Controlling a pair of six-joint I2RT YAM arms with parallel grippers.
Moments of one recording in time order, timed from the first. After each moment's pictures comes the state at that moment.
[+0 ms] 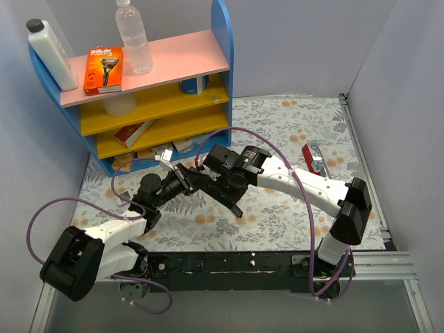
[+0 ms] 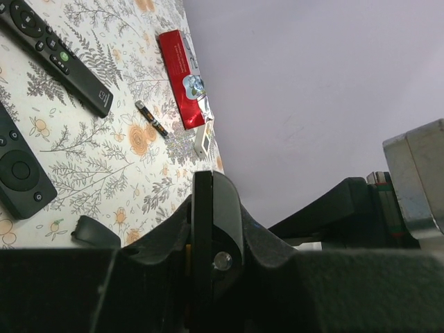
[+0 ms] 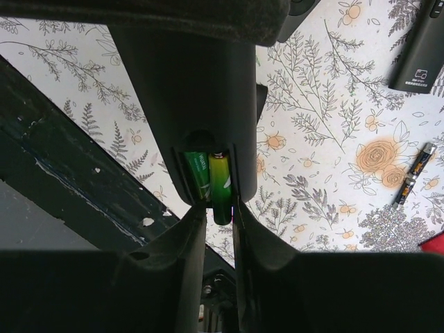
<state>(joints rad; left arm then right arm) -0.49 1.11 0.27 0.82 0.42 -1.19 1.10 1.68 1.59 -1.14 0.05 0.10</state>
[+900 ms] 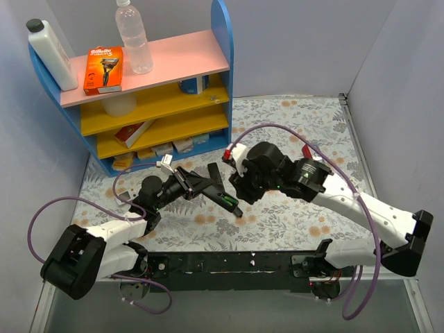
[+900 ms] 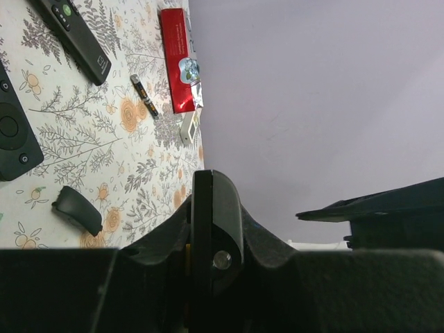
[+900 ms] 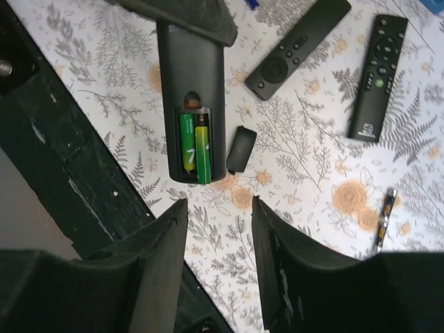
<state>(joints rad) -0.49 1.12 0.24 0.81 0.42 -1.35 1.05 1.29 1.37 -0.89 0.00 0.05</state>
